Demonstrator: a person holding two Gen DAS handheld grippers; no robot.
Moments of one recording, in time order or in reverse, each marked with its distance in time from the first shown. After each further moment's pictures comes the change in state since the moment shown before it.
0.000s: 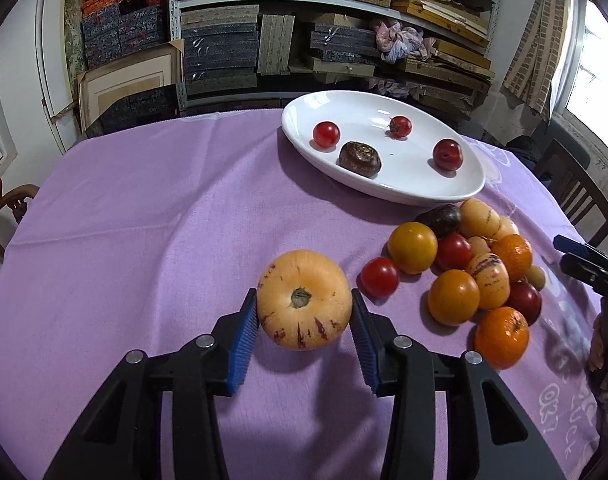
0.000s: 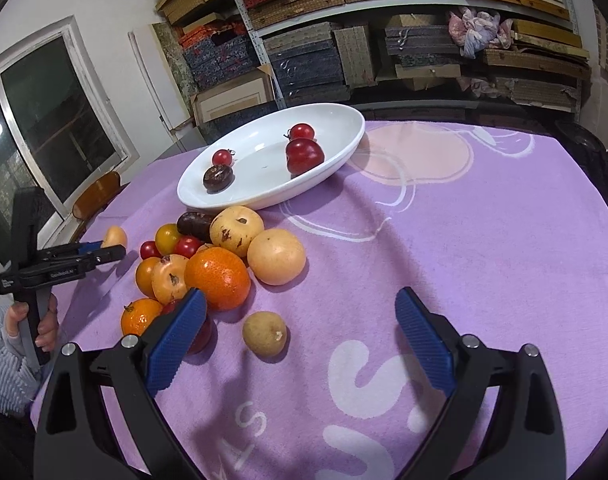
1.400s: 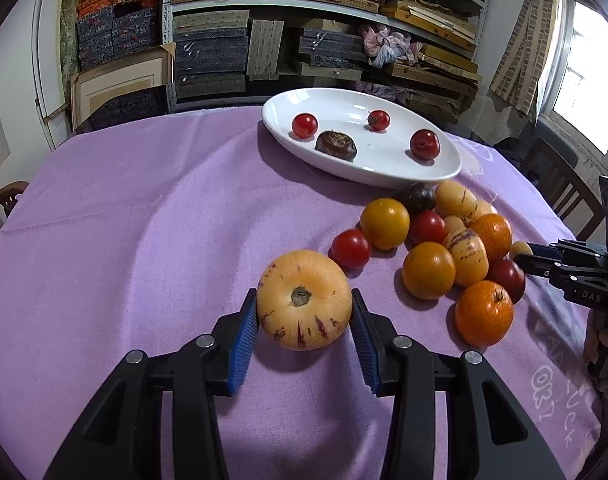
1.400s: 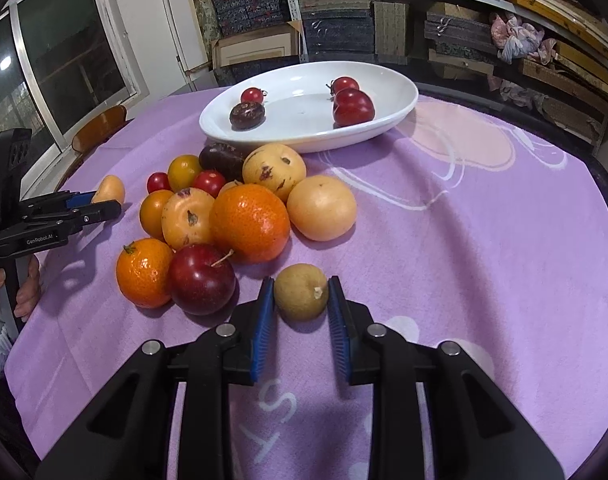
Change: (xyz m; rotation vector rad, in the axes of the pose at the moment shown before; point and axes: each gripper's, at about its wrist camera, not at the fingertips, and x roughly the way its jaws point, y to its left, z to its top) left arm -0.001 -0.009 -0.017 -0.009 -0.021 -0.048; right arm 0.019 0.024 0.004 -0.115 0.119 -0.011
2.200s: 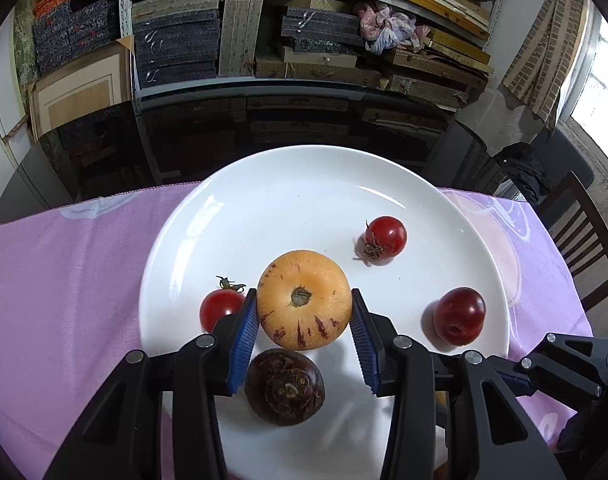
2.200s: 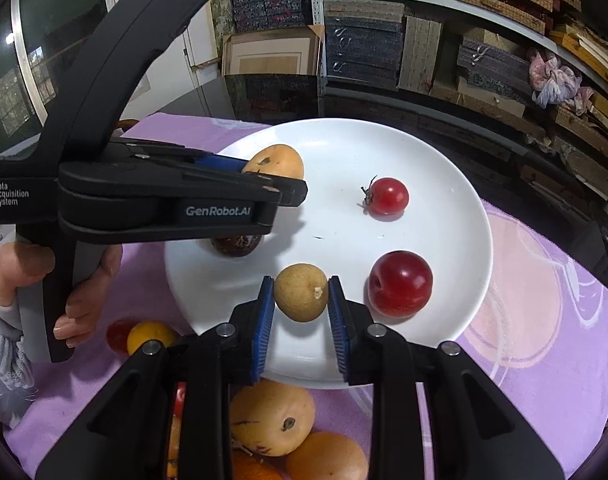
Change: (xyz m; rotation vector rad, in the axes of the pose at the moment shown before) left arm 0.155 -0.043 0.184 0.008 0.114 -0.026; right arm 0.102 0.030 0.134 -0.117 0.046 -0.019
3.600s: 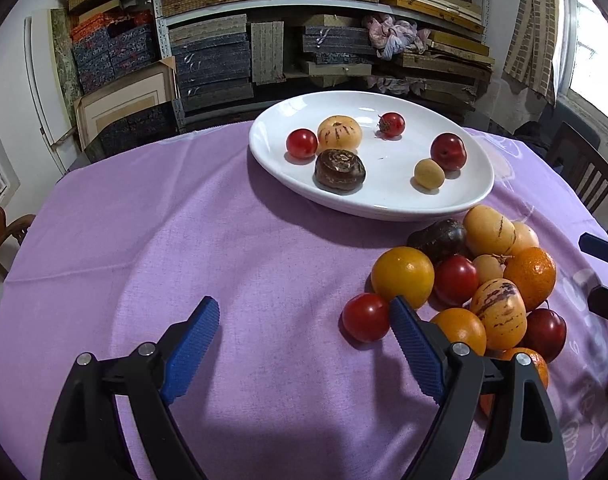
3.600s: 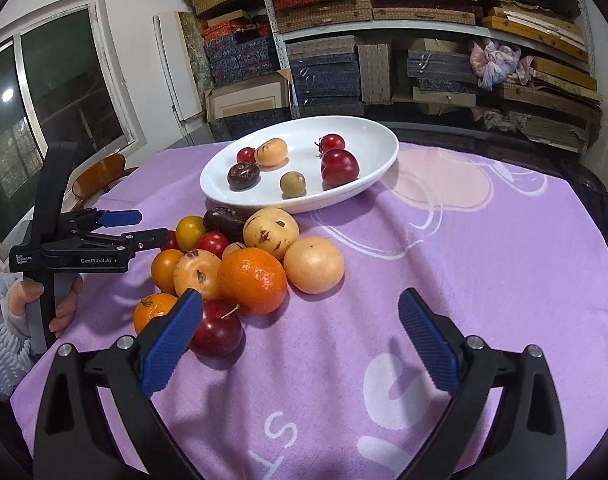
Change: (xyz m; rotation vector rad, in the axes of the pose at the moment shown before) left arm -0.089 0.019 -0.161 0.067 -0.102 0.142; right arm -0.117 -0.011 -0.149 0.156 -0.200 0.000
